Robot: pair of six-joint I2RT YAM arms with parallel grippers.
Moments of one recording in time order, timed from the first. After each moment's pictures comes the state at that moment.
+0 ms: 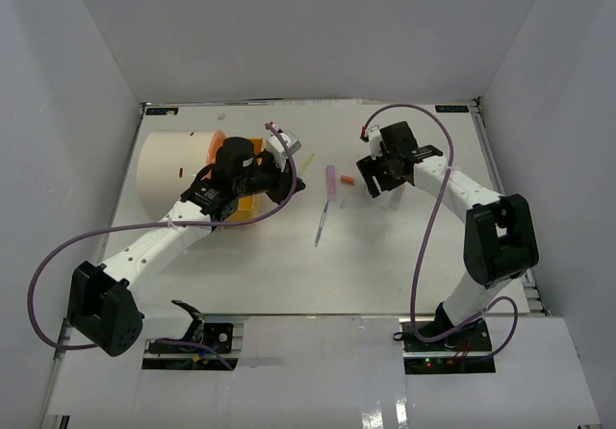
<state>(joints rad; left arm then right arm) -0.56 1.28 1.02 -0.14 0.45 0.03 0.38 1.66 1.23 -0.52 -0.03 -0.18</state>
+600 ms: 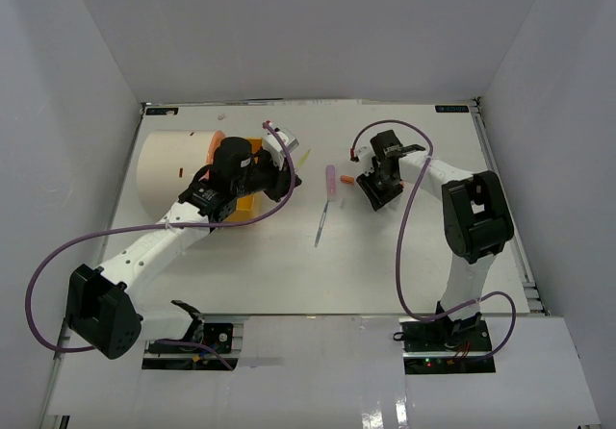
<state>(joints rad) -0.56 1.26 1.02 -0.13 0.37 0.05 0.37 1.89 1.29 -0.65 -0.09 -0.33</state>
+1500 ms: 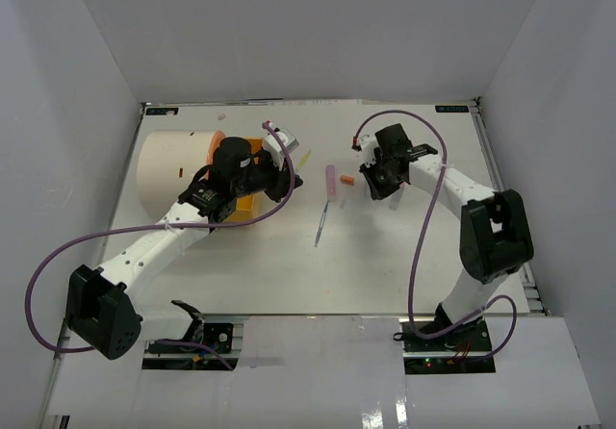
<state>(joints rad) -0.56 1.26 1.02 -0.13 0.39 0.05 0.39 1.77 1.26 -0.63 -0.13 -0.28</state>
